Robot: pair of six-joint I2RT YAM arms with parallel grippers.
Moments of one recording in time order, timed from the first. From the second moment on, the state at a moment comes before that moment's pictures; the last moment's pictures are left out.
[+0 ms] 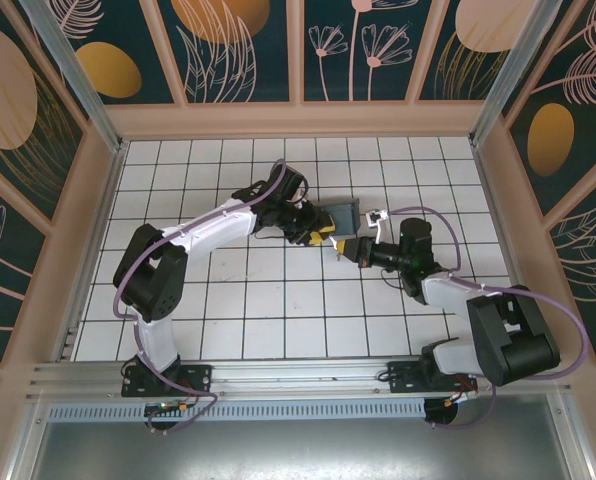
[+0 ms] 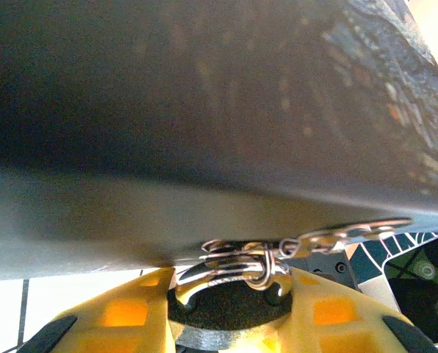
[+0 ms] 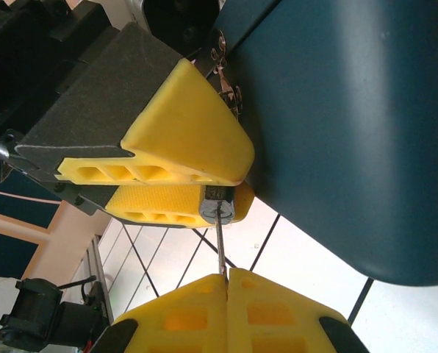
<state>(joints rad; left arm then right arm) -0.68 1.88 1.42 -0.42 0.57 -1.26 0.31 1.33 0.40 0.57 -0.82 0.60</state>
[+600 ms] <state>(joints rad) -0.68 1.88 1.41 -0.40 0.56 -1.29 0.31 1.36 0.42 0.57 -0.83 0.61</state>
